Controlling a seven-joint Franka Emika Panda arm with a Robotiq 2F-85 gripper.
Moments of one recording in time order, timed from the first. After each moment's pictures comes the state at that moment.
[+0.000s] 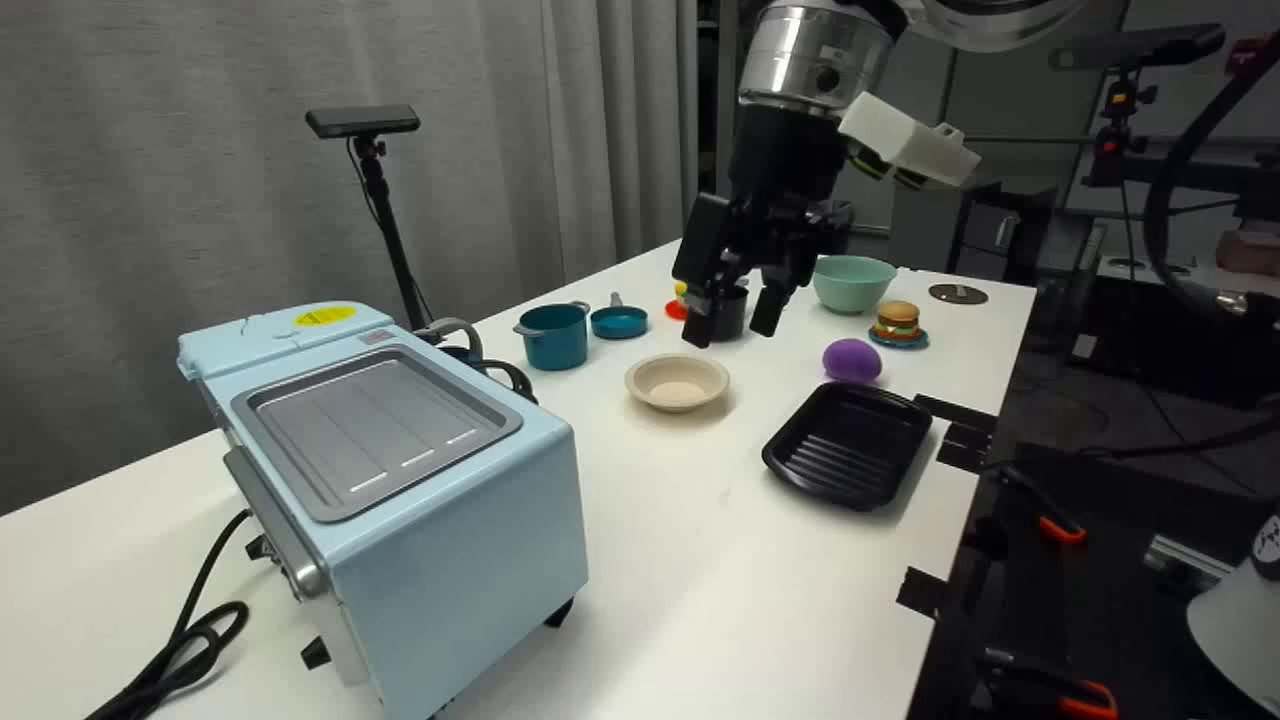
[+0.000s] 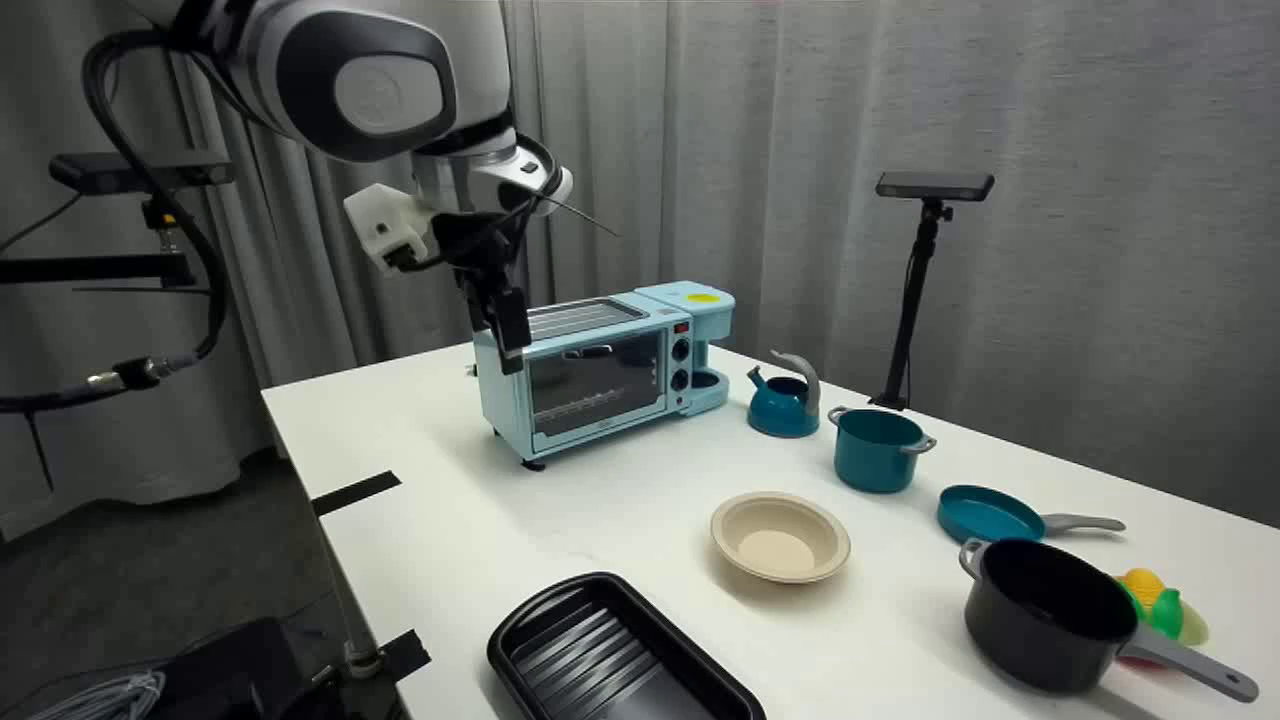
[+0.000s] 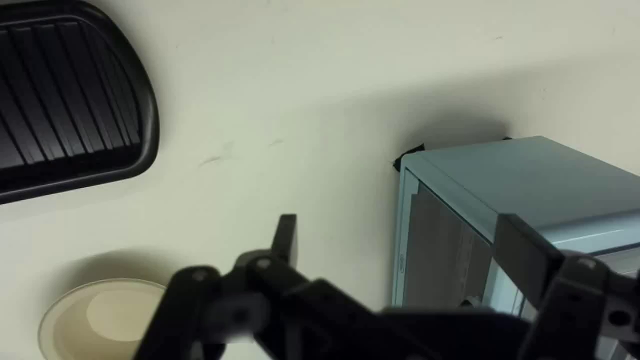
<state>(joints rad) 0.13 -0.37 0.14 -2.55 0.31 2.40 0.27</state>
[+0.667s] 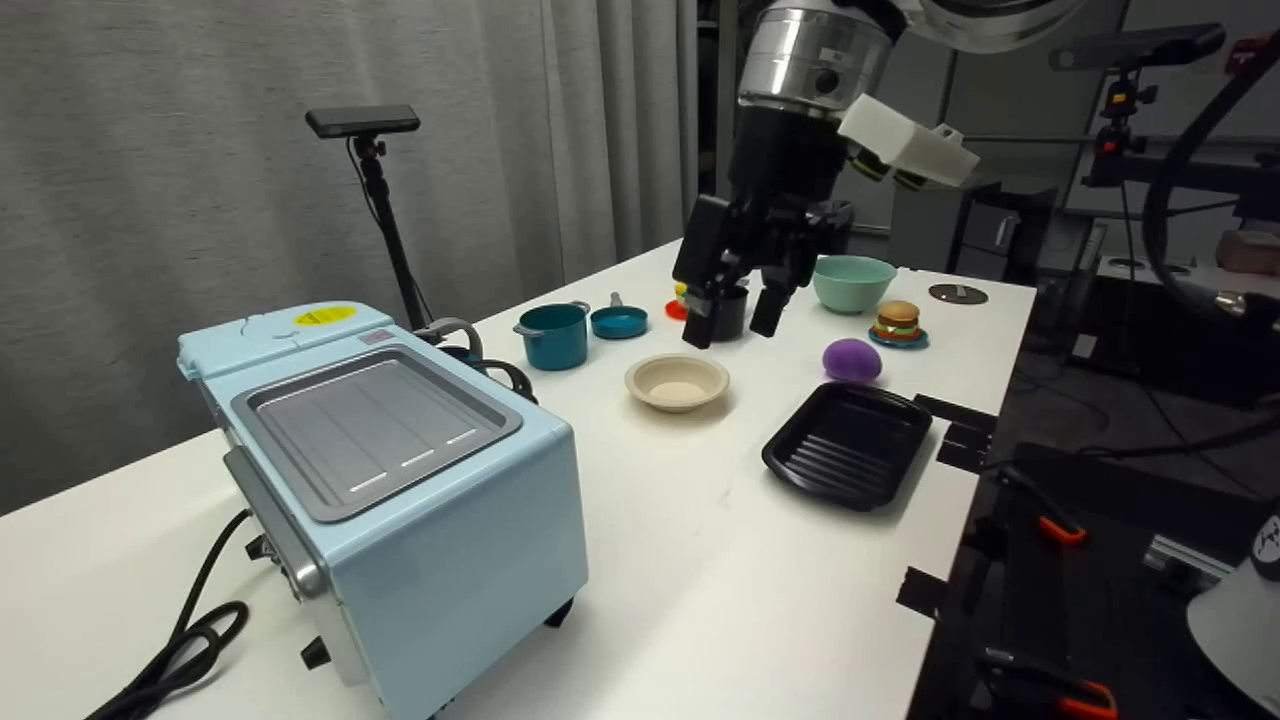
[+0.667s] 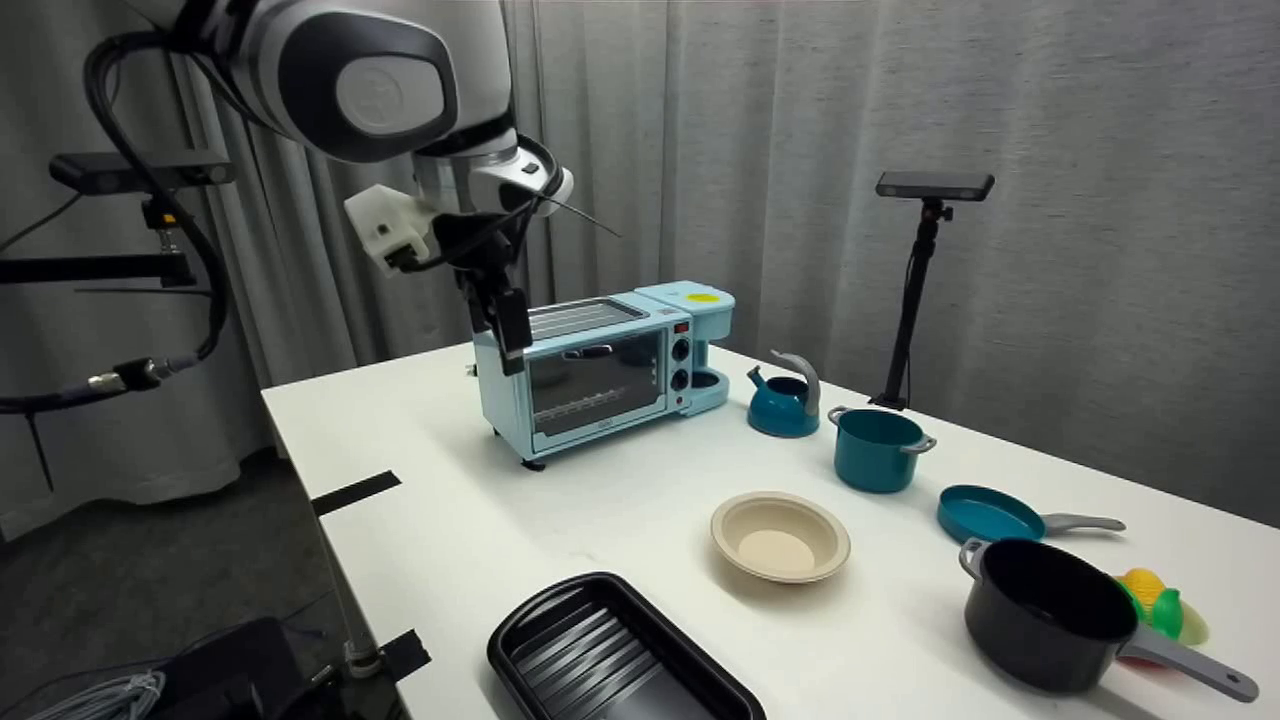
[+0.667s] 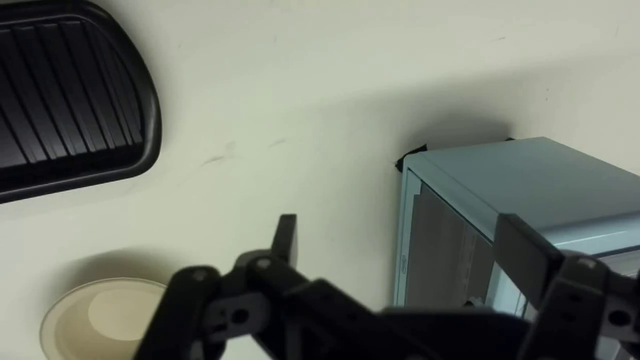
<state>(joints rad) 0.13 -0.36 0.14 -2.55 0.31 2.40 0.26</state>
